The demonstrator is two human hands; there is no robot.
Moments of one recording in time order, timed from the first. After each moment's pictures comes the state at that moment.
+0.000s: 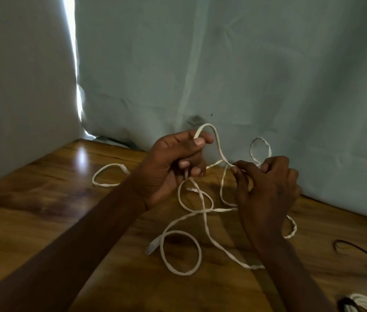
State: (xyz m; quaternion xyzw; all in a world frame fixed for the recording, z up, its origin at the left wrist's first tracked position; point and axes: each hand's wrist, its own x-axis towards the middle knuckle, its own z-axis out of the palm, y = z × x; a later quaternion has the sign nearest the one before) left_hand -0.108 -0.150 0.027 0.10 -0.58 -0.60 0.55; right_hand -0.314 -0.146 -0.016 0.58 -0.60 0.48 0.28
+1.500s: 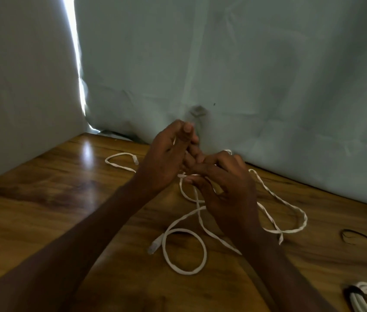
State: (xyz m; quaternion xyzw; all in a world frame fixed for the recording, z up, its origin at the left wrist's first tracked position) left_hand -0.110 -0.163 0.008 0.26 -0.66 -0.34 0.61; right_hand -0.275 -0.135 -0.026 0.79 -0.33 0.51 0.11
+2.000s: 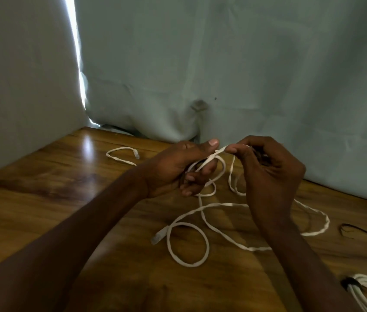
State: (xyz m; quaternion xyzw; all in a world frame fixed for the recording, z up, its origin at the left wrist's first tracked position) left_hand -0.111 -0.150 0.011 0.15 -0.67 -0.64 0.34; right_hand -0.300 -0.122 0.002 0.66 -0.34 0.67 0.07
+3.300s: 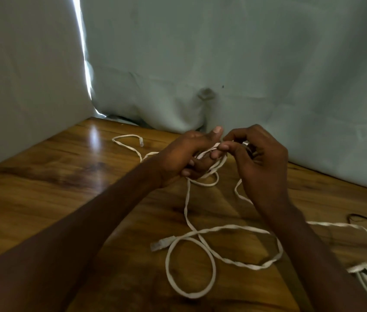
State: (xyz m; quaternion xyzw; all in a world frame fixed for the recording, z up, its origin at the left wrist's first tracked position) left_hand -0.116 -0.158 0.002 0.20 -0.68 -0.58 0.40; right_hand -0.296 -0.139 -0.006 0.74 -0.35 0.58 0.02
